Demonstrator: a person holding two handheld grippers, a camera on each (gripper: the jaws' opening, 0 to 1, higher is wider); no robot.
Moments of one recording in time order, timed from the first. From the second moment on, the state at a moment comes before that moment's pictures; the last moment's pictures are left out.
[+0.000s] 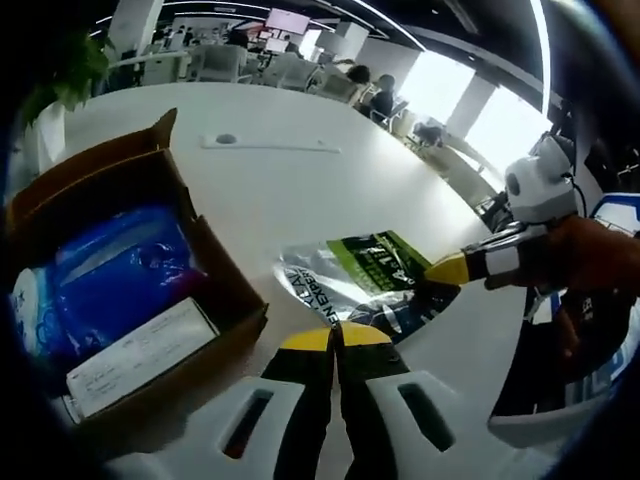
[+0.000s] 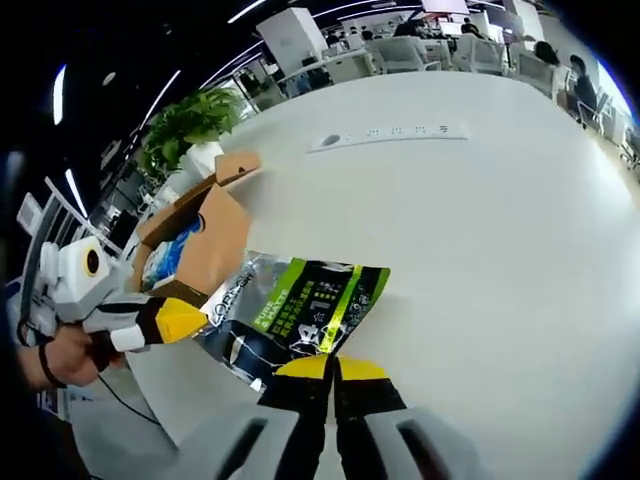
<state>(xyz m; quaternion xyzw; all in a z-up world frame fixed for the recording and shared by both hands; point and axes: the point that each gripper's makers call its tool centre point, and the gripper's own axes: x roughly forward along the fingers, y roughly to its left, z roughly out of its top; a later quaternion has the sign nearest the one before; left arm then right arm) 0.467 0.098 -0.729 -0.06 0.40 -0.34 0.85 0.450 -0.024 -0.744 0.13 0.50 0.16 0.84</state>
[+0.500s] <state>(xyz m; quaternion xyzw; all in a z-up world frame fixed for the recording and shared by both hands) 0.463 0.107 -0.758 -0.05 0.43 -0.32 0.84 0.444 -0.015 -0.764 0.12 0.52 0.17 0.83</state>
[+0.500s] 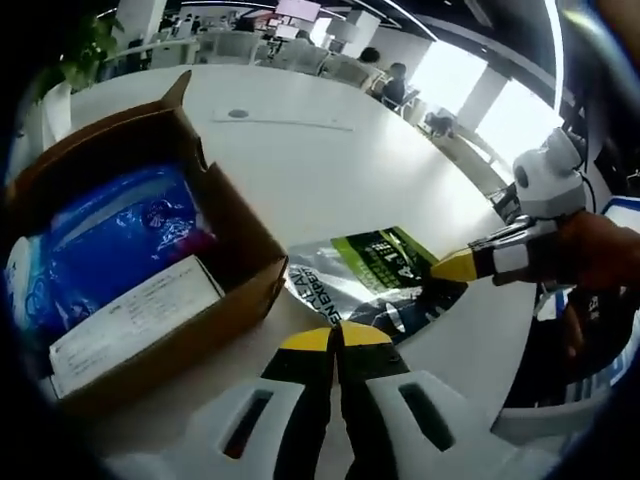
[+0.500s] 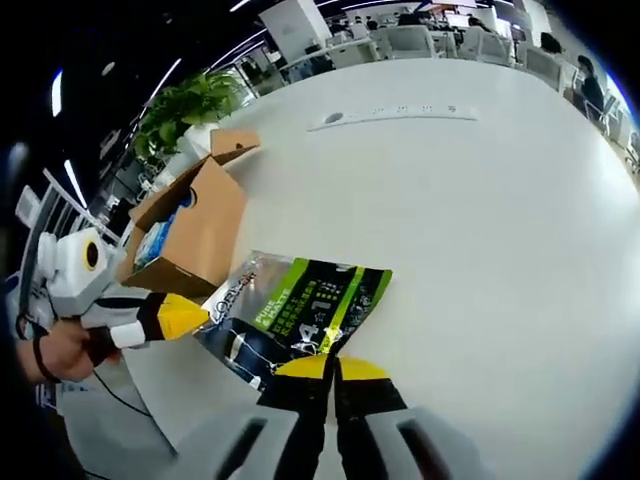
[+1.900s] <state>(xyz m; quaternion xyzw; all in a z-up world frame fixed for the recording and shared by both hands) 0.456 0.121 -0.785 -0.04 0.47 -0.31 0.82 0.435 -0.017 -0.778 0.11 0.53 0.16 0.82</state>
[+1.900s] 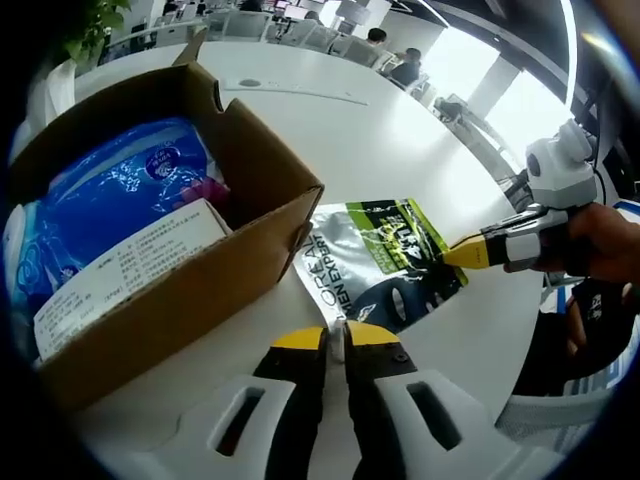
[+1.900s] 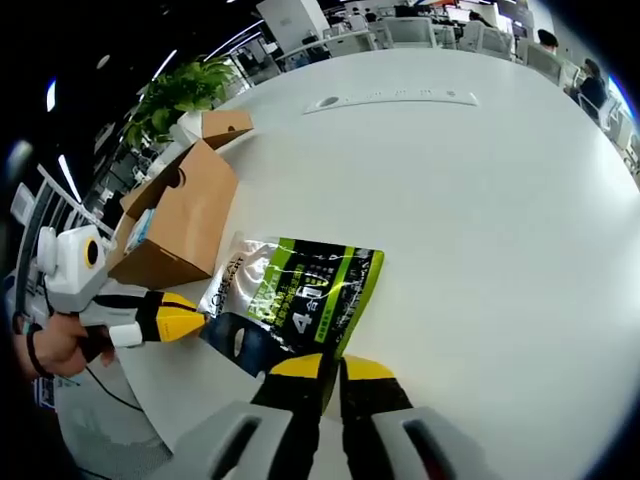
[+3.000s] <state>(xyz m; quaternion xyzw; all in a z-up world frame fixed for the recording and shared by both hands) 0.449 0.156 -0.715 -0.03 0.40 -0.35 0.85 0.446 0.002 -0.721 0.11 0.47 0.18 0.86</state>
